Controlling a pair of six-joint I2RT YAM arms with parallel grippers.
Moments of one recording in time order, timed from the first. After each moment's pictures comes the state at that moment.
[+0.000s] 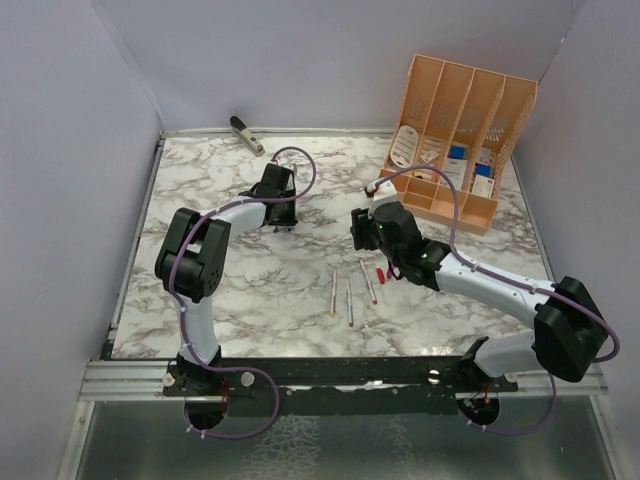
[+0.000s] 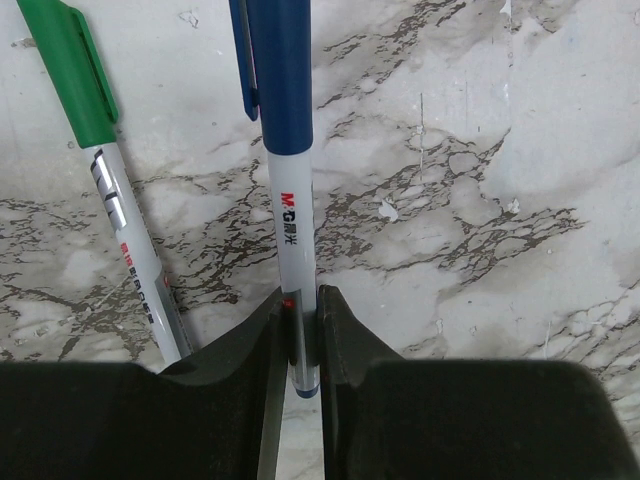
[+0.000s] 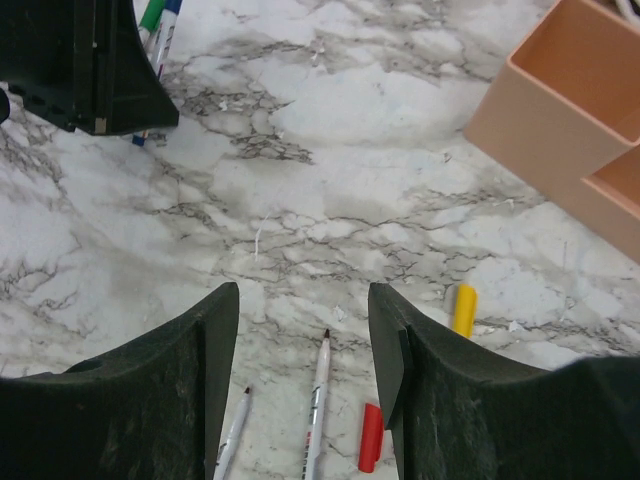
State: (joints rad) left arm -0.37 1.94 1.23 -0.19 0.05 -0.32; right arm 0.78 1.36 0.85 0.06 0.37 0.21
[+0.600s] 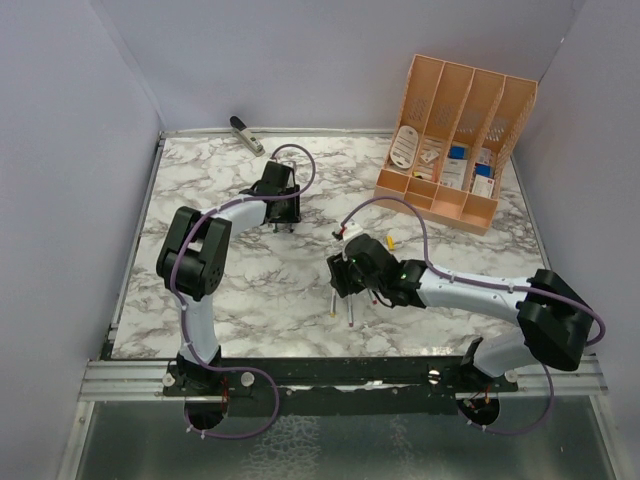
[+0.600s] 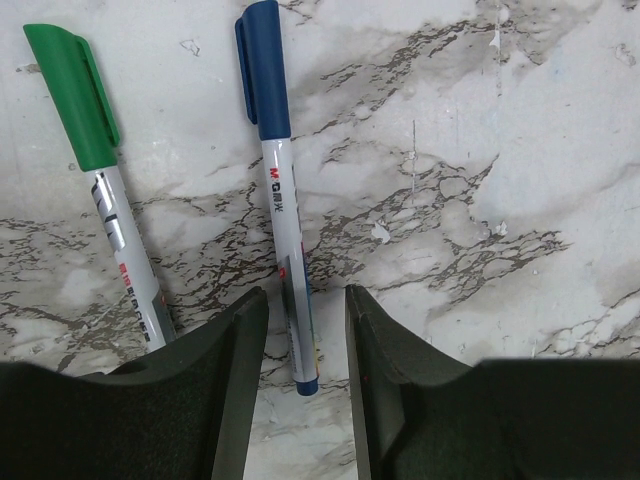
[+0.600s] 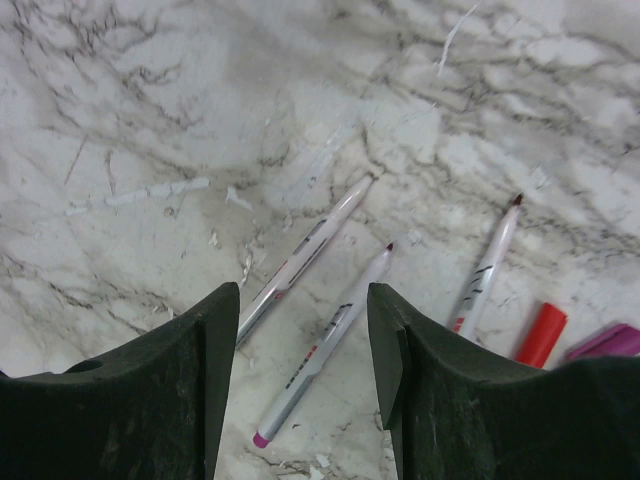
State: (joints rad) left arm -0.36 1.96 1.26 -0.19 0.04 -0.33; right arm 0.96 1.43 0.80 -0.08 0.19 0.31
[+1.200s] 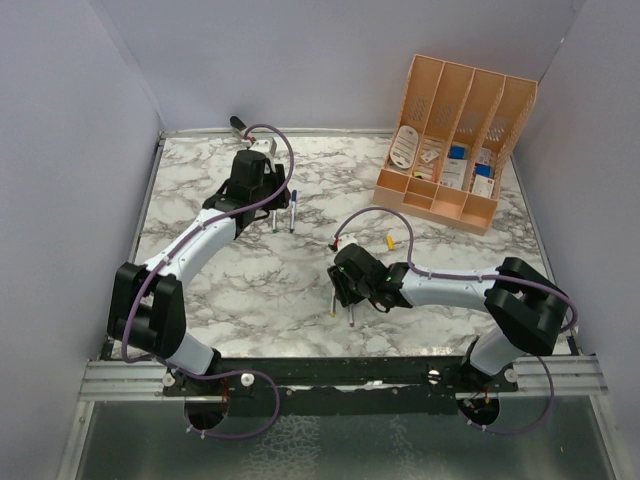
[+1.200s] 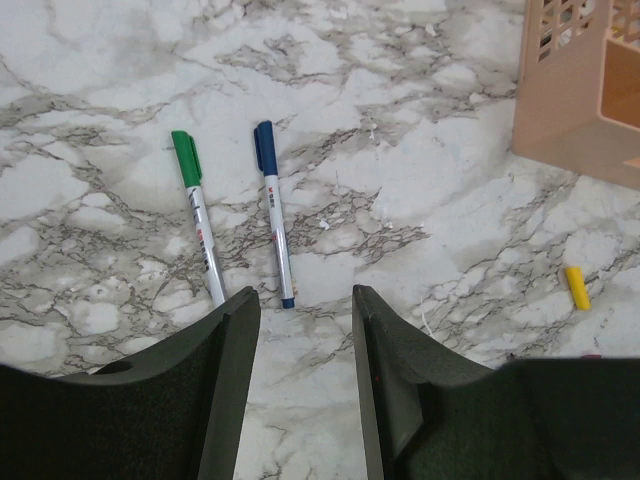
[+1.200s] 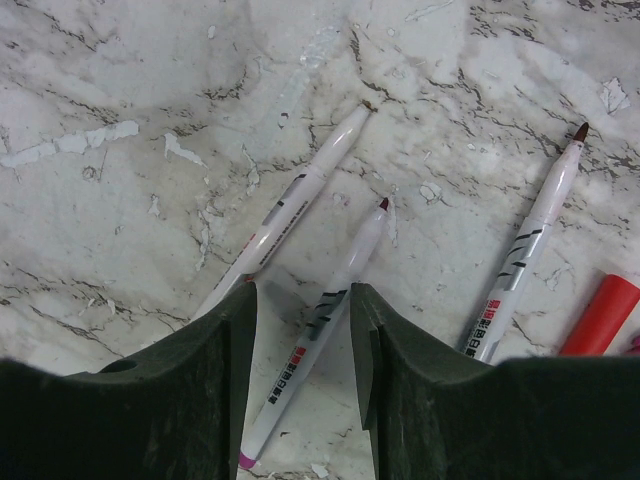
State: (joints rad) left arm -0.35 1.50 1.12 -0.19 0.01 -0.33; right arm 0.99 1.58 0.80 -0.11 0.19 0.38
